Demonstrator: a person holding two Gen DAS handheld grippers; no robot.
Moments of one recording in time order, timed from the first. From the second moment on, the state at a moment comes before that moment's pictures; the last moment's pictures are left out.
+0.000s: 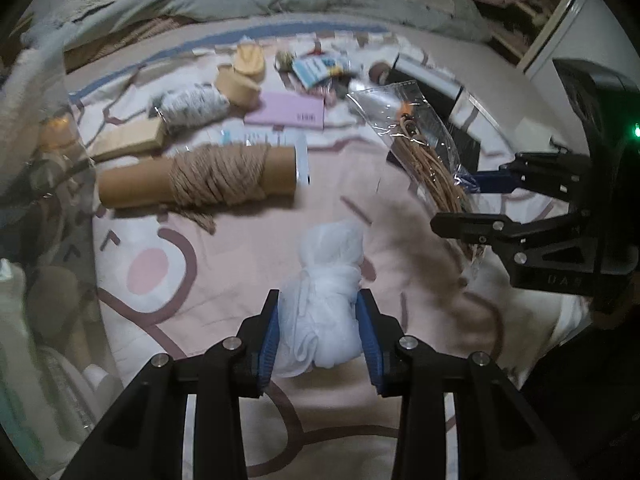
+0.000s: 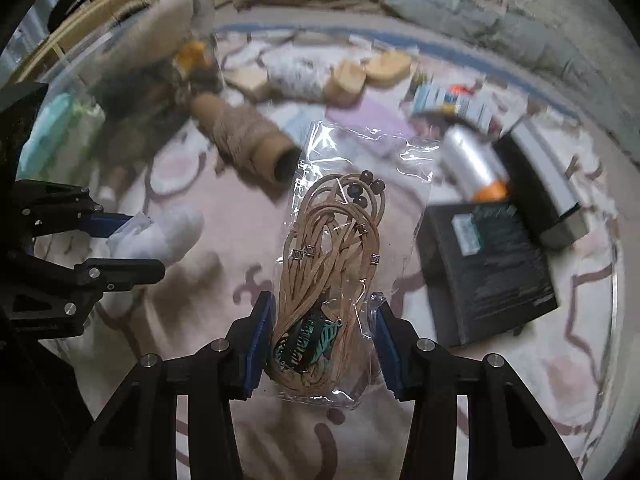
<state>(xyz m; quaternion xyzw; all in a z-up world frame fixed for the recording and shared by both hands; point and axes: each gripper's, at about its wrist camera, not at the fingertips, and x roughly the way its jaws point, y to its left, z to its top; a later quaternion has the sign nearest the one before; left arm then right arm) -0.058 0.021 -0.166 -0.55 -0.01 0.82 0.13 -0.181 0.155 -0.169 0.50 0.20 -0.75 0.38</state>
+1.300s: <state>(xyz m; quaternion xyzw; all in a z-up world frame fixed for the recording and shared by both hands) 0.005 -0.165 -0.005 -0.33 -0.04 0.93 -0.13 -0.132 0.068 -0.006 0.32 0.10 -0.77 0.54</state>
